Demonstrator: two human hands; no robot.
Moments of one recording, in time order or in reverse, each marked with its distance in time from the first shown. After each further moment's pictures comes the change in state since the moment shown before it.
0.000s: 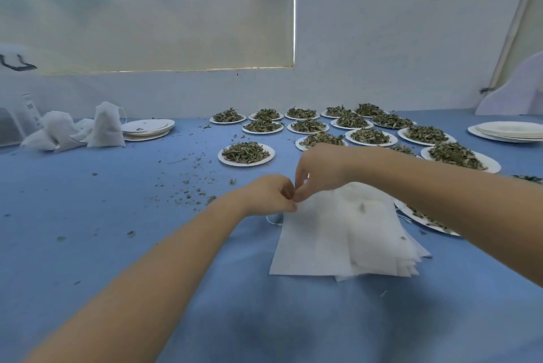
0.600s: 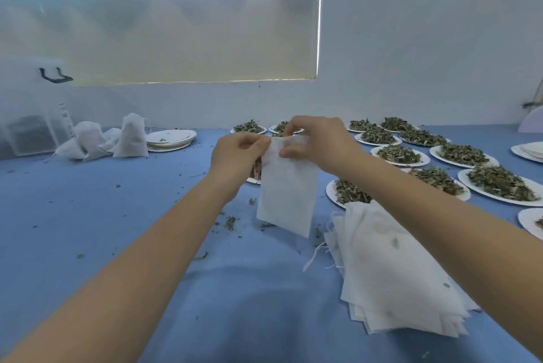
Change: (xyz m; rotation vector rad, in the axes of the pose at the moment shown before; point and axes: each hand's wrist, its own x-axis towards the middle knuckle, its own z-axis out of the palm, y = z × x) left_hand -0.008 -0.023 -0.070 -0.723 0.797 -0.021; right_hand 0.057 0.000 -0.027 0.537 0.745 -0.106
